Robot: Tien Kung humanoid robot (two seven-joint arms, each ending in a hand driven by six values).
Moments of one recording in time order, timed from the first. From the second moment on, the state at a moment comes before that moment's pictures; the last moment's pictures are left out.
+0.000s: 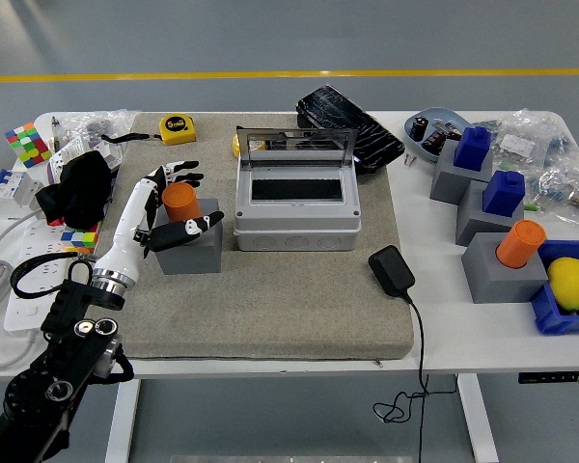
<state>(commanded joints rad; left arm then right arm) -0.25 0.00 -1.28 -1.02 1.45 0.13 -0.46 0.01 -0.10 1.65 0.18 -1.38 0.06 -0.19</state>
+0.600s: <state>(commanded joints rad) -0.30 0.00 -1.24 -0.93 1.34 0.14 -0.54 0.01 -0.11 1.64 0.18 -1.37 0.06 -0.19</state>
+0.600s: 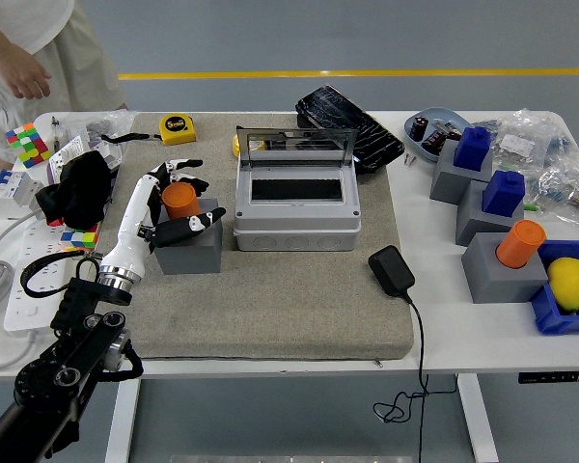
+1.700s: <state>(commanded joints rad) -0.33 0.00 -1.20 -0.89 1.28 0.14 -0.60 0.01 -0.10 1.63 0.18 -1.37 0.06 -0.18</state>
